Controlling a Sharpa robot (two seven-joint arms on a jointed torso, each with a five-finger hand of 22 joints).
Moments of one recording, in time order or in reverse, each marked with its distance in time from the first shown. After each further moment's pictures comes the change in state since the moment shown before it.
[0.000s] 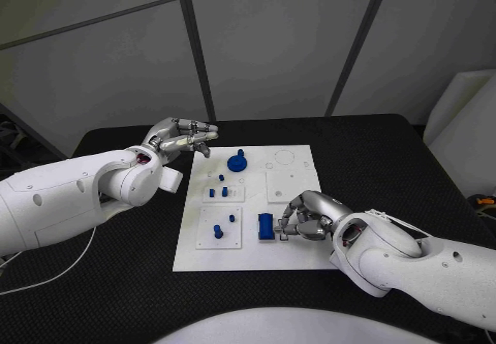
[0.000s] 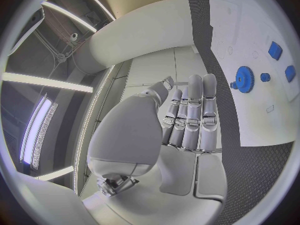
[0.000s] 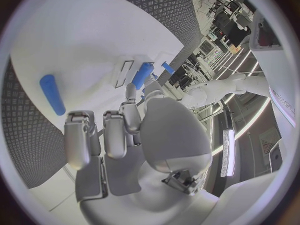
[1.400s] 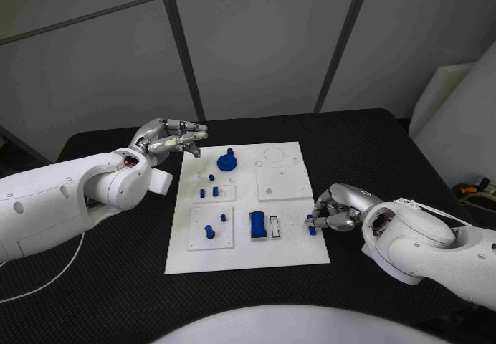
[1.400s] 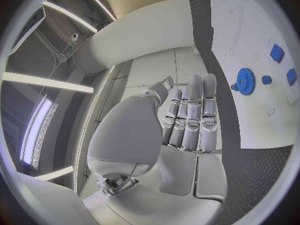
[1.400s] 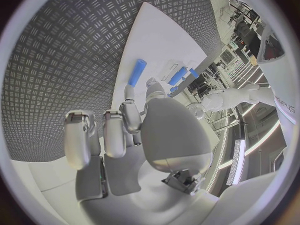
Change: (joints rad) left arm 0.000 0.003 0.000 0.001 0.000 0.000 0.000; left_hand 0.000 0.000 0.000 0.000 0.000 0.000 0.000 0.000 0.000 0.000 0.000 0.000 0.000 0.000 0.000 0.000 0.000 0.000 0.000 0.000 0.000 0.000; right arm -0.001 -0.166 0.029 0.014 -0.086 0.117 -0.077; right_hand -0.020 0.000 -0.039 0.063 0.088 0.015 0.019 -0.116 -0.056 -0.006 0.027 -0.010 0.004 0.000 0.018 0.004 0.001 0.000 0.002 0.013 0.000 0.000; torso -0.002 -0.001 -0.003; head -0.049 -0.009
